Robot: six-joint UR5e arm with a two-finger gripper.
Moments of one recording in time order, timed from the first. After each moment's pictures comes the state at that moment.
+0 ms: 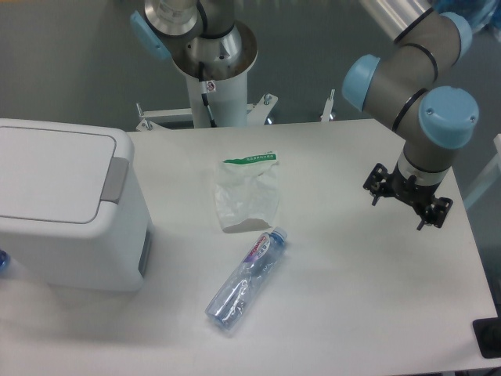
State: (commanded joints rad) arm 2.77 -2.04 -1.45 -1.16 1.58 1.38
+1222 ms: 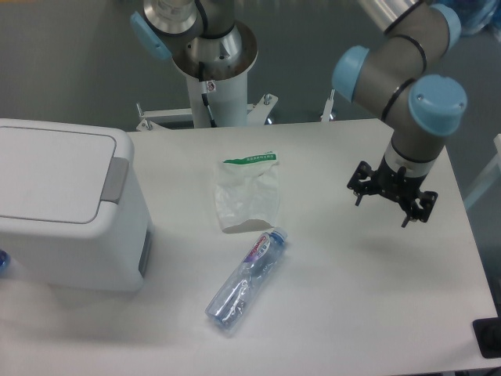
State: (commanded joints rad) arm 2.75 -1.95 -1.53 -1.13 1.44 1.03
